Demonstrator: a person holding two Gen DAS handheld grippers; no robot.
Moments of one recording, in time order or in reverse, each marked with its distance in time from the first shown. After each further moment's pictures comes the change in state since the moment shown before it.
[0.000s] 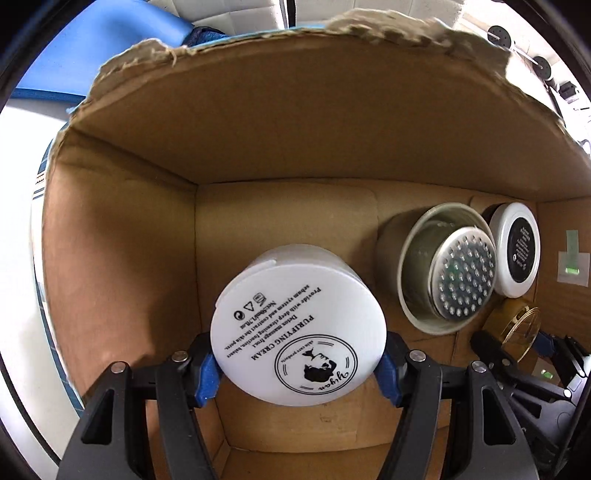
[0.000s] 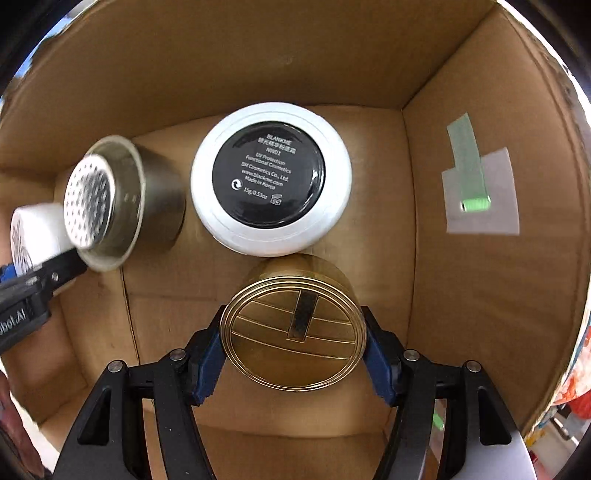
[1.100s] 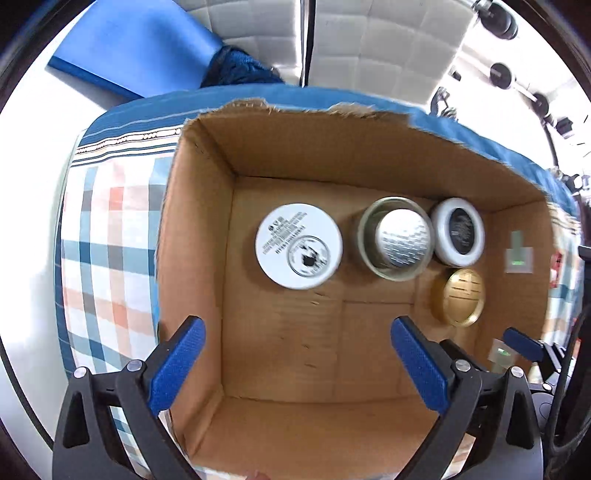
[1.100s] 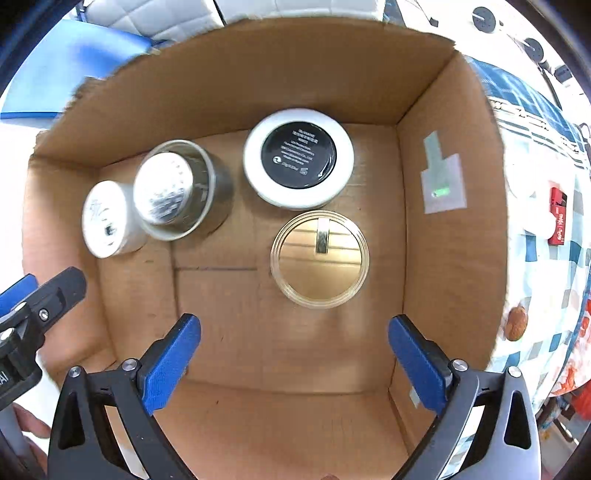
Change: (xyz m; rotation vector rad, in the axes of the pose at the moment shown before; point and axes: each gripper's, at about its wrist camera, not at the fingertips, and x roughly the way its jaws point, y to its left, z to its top) left arm -0.074 0.008 -0.079 -0.094 -0.109 -0.071; right arm -0.047 -0.003 -0.003 -0.029 -0.021 0.050
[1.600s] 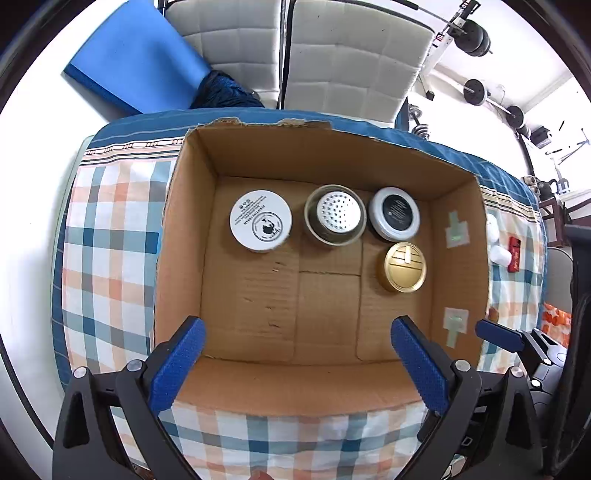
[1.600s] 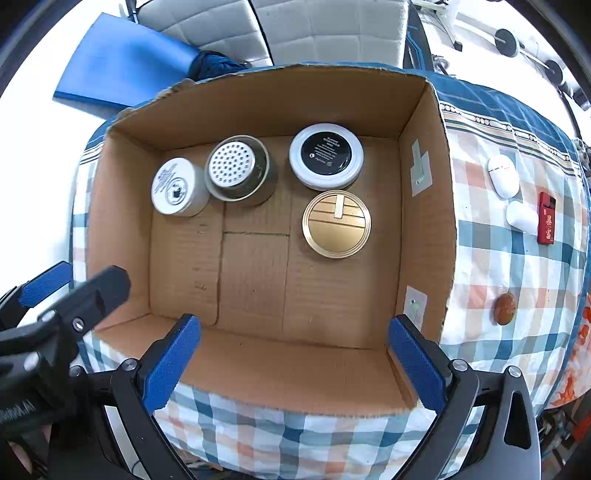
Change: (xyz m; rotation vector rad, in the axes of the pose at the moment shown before) left arm -0.060 -0.015 -0.007 0.014 -0.088 -0.067; right arm -0.072 -0.009 -0.069 -0.093 -0.074 0.088
